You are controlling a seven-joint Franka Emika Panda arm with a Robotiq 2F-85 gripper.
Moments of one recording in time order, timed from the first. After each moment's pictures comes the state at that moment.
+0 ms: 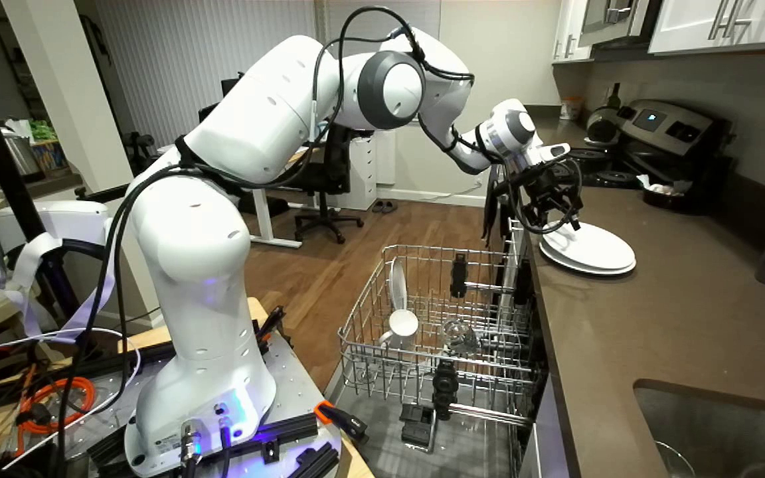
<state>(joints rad) 0.08 0.87 -0.10 -1.17 -0.65 2.02 0.32</state>
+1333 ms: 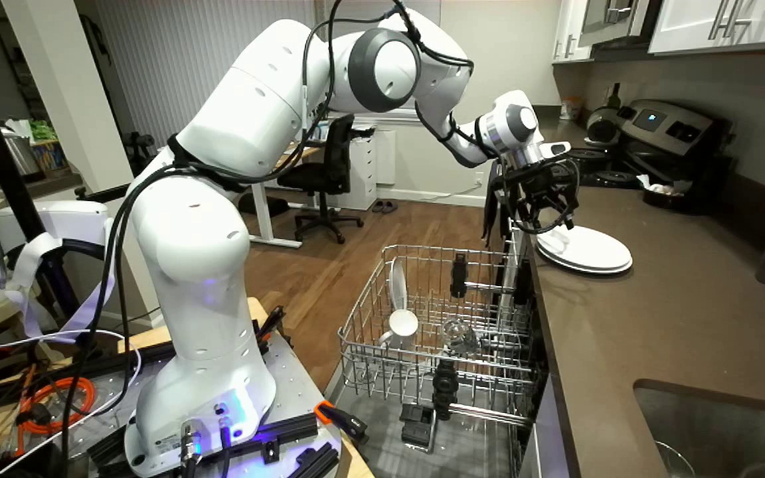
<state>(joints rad) 0.07 0.78 -0.10 -1.30 -0.55 2.09 0.25</state>
